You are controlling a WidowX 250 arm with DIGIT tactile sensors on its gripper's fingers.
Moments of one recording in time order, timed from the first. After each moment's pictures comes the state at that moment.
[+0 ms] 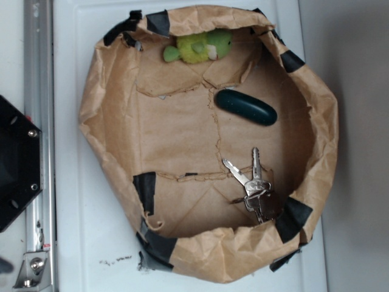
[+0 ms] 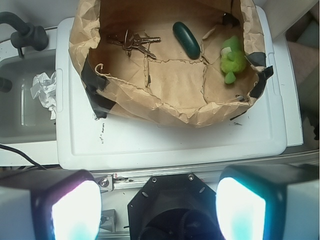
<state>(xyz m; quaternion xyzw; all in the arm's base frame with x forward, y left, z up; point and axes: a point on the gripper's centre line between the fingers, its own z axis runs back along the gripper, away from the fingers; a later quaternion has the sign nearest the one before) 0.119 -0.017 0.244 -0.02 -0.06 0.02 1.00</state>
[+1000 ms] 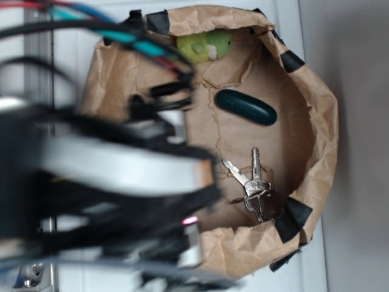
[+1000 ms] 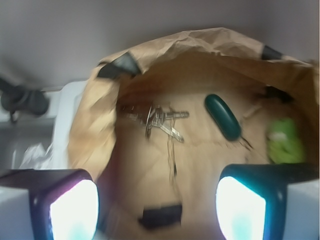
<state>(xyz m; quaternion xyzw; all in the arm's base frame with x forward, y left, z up) 0.247 -0.040 0.170 -0.03 -0.15 0.02 0.99</state>
